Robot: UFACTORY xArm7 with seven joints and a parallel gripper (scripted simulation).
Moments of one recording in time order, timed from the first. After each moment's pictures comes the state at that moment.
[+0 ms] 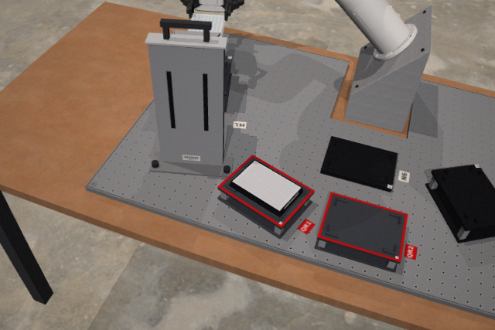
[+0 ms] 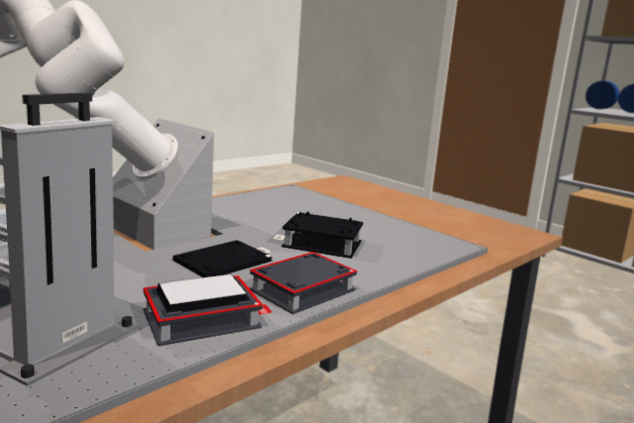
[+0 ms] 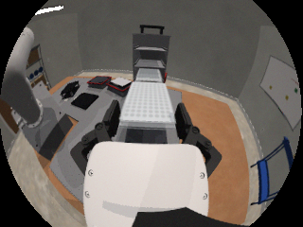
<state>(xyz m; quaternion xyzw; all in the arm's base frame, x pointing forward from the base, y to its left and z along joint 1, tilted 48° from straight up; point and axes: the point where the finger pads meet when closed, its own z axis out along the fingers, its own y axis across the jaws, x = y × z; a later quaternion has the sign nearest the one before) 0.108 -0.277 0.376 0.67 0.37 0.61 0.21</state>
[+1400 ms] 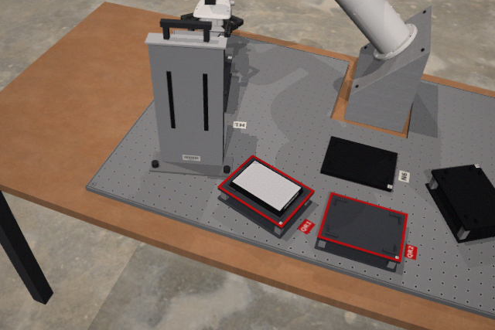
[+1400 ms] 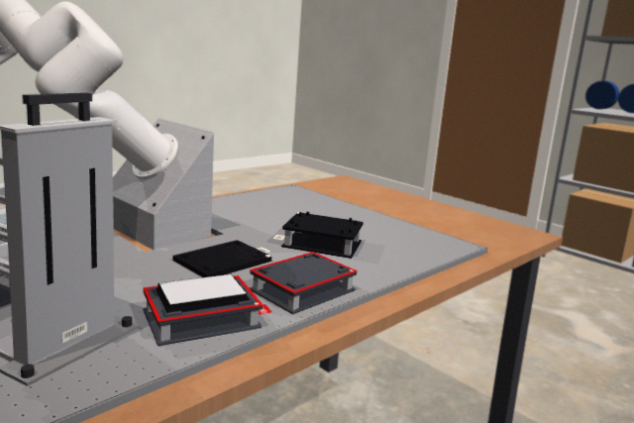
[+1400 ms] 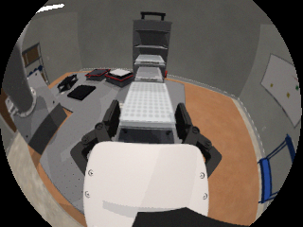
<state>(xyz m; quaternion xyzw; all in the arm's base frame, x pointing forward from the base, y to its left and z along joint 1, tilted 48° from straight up) 0.109 -0.322 0.336 0.67 0.37 0.61 0.21</state>
